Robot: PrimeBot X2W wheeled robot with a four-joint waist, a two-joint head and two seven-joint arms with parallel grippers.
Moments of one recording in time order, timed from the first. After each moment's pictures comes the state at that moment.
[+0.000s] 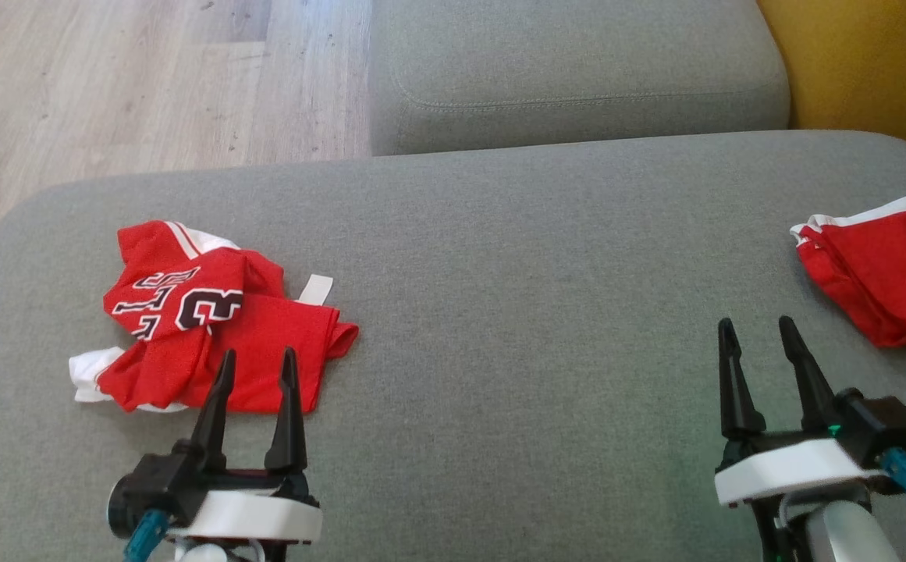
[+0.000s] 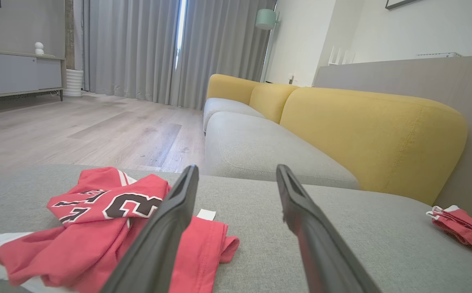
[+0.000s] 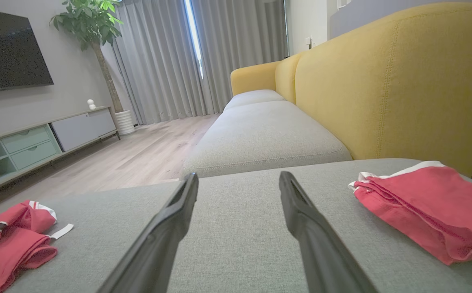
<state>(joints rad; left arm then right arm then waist) -0.01 0.05 -0.17 0.21 -0.28 -0.07 -0.25 -0.02 -0.05 0.02 0.26 0.18 0.13 -0.25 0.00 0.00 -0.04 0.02</state>
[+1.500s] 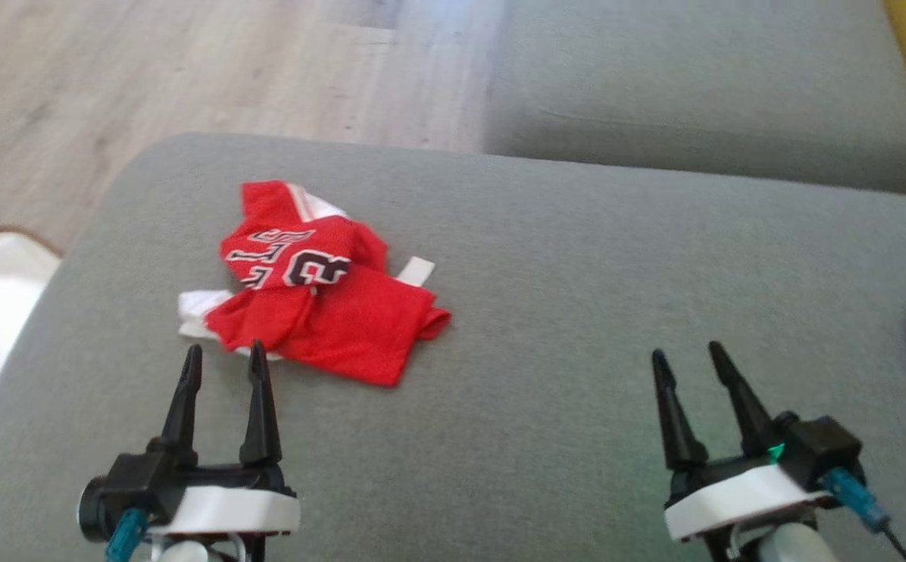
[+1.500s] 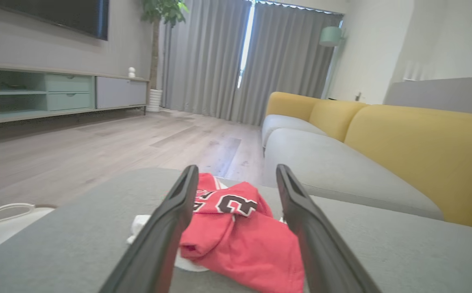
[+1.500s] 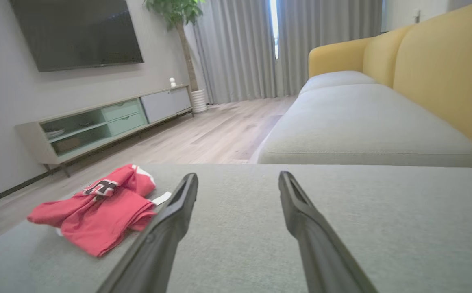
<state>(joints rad) -0.01 0.05 -0.12 0.19 -0.24 -0.03 -0.25 0.02 -0.05 0.15 0.24 0.21 0.13 -0.25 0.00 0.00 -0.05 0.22</state>
